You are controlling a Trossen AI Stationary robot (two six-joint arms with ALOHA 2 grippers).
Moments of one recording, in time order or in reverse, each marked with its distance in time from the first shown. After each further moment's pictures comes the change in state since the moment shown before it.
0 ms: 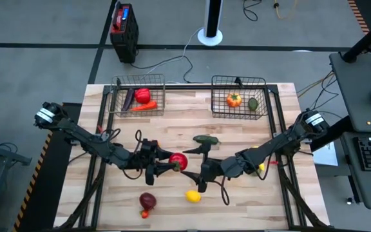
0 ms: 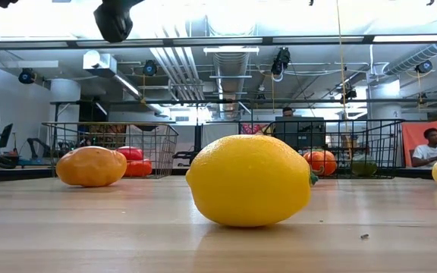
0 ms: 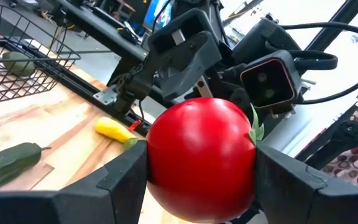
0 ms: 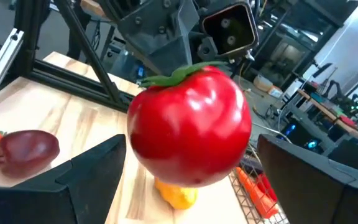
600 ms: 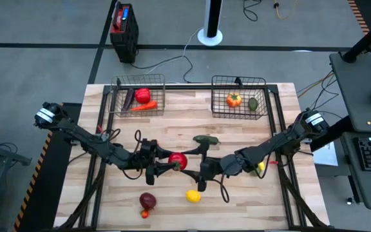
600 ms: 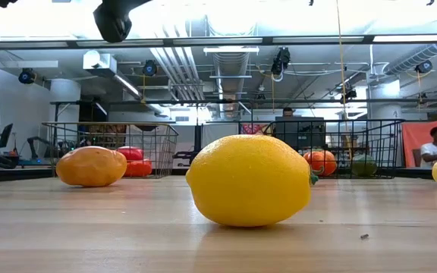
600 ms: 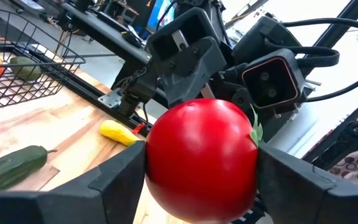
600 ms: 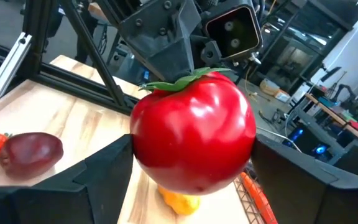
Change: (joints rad) left arm 0.000 0.001 0.000 0.003 -0.026 0.013; right arm -0.020 0.000 0.000 0.005 -0.056 -0.002
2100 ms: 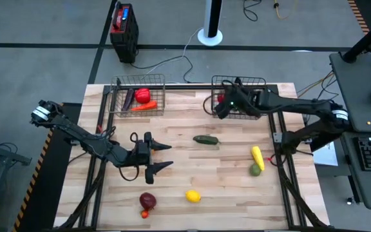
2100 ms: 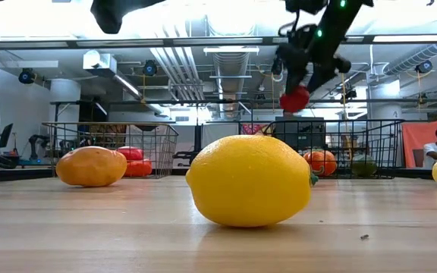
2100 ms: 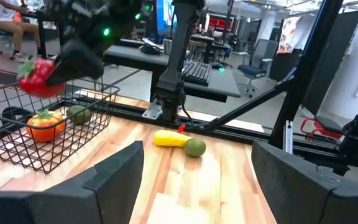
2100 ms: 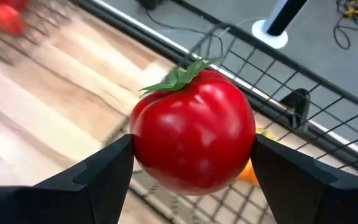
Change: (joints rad) left arm 0.000 -0.096 0.000 -0.183 -0.054 0.384; right arm -0.706 -0.331 0.020 -1.162 -0.016 0.881
